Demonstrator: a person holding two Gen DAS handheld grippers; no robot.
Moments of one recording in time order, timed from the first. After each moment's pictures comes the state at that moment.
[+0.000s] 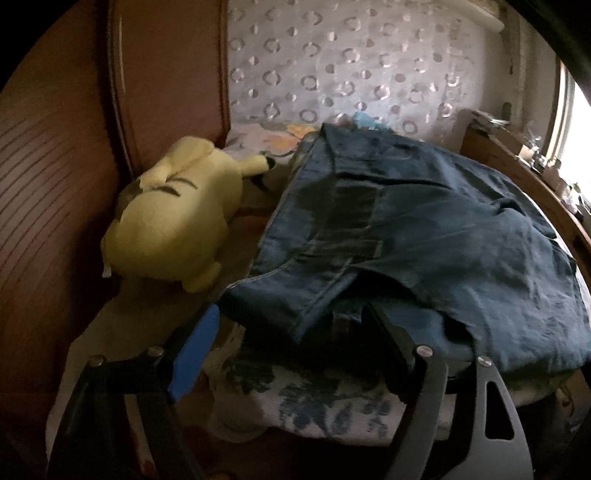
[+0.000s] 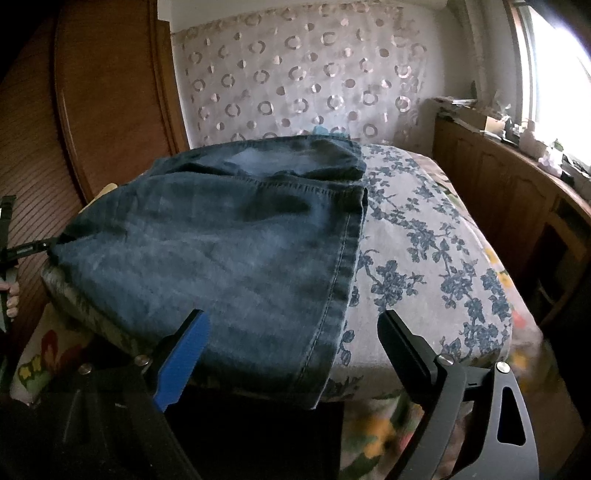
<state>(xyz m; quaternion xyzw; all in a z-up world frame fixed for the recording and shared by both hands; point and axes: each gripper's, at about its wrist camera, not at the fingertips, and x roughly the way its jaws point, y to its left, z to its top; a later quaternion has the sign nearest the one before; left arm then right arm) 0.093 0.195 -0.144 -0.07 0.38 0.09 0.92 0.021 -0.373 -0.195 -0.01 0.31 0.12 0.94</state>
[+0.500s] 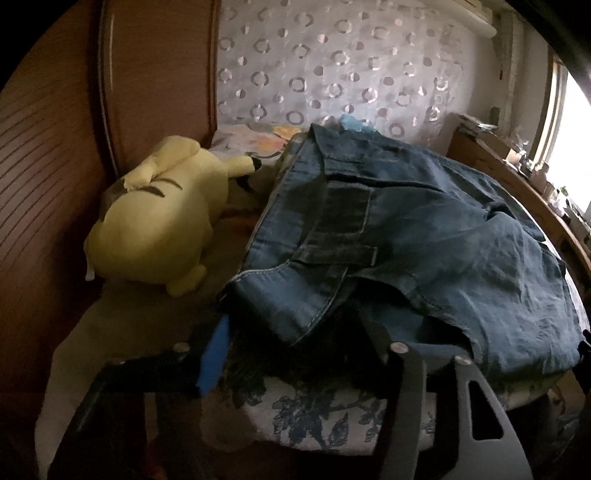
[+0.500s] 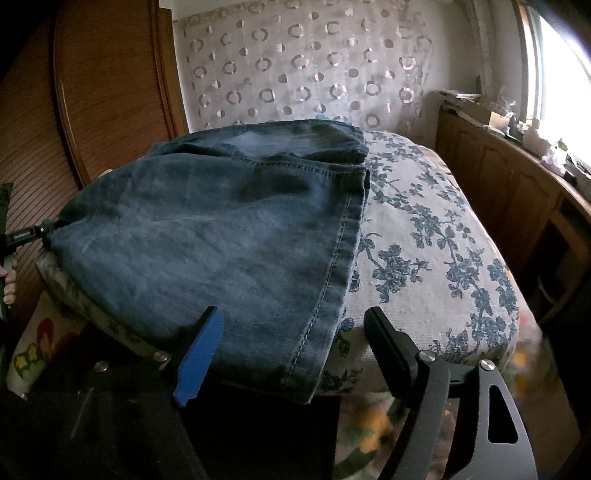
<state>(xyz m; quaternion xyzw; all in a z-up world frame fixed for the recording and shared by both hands) 0.097 0.197 -0.145 -0.07 0.37 0.06 0.93 0.019 -0.375 -0.194 -0.02 0.33 0.12 0.94</state>
